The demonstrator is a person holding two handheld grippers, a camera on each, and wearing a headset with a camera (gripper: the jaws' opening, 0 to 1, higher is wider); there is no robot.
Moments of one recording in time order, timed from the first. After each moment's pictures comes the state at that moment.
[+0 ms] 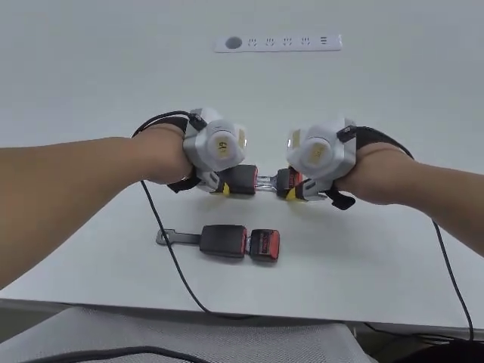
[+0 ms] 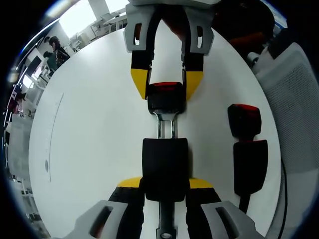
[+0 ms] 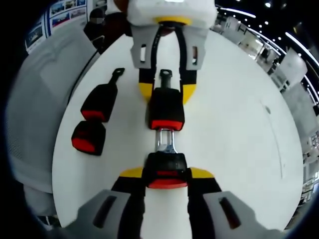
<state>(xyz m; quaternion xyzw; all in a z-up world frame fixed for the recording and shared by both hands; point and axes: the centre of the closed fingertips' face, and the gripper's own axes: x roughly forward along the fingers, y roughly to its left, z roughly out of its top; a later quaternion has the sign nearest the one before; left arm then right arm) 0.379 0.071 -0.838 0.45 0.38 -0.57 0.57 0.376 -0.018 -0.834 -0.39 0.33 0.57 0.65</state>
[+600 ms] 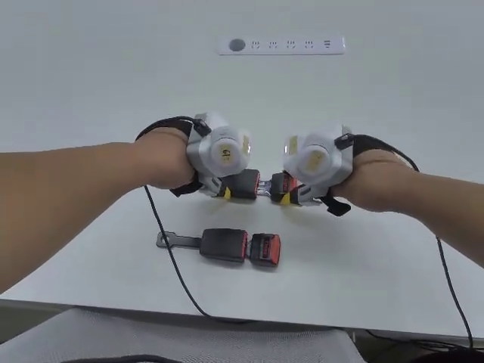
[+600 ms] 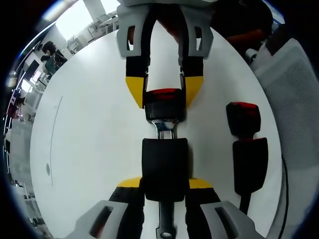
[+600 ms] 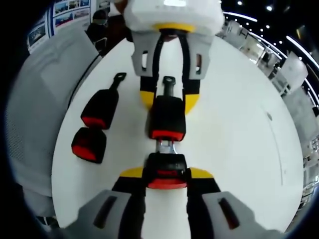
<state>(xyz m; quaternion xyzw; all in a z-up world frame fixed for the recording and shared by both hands) 0.379 0.071 -0.838 0.46 0.37 -0.57 0.57 0.377 -0.003 -0.836 -0.38 0.32 0.58 0.65</state>
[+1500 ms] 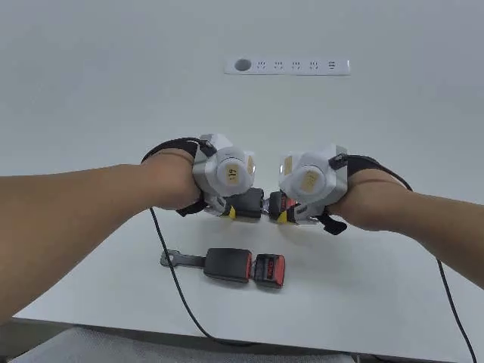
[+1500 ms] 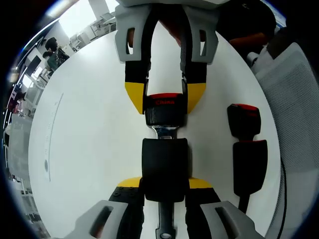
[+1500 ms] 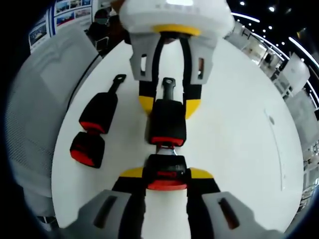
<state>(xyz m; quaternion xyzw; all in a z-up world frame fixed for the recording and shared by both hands) 0.382 0.073 -0.845 0.45 0.38 -0.57 0.57 0.376 0.003 -0.835 -0.39 0.31 0.58 0.64</state>
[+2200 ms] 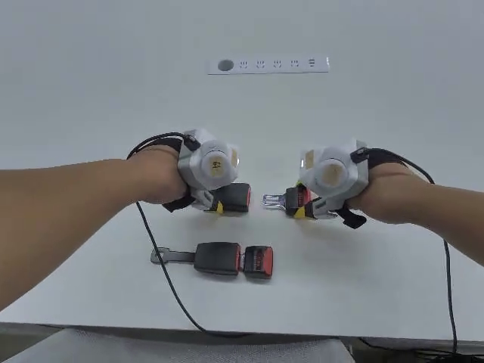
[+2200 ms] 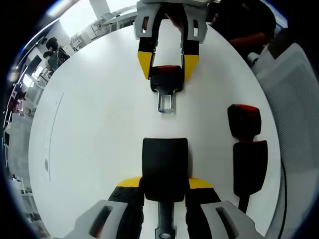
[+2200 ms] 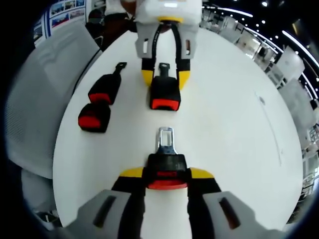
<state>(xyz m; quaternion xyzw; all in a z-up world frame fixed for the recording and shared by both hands) 0.383 0.072 -0.844 0.45 0.38 -0.57 0.57 0.371 -0.066 -0.835 -0.39 0.33 0.55 0.66</state>
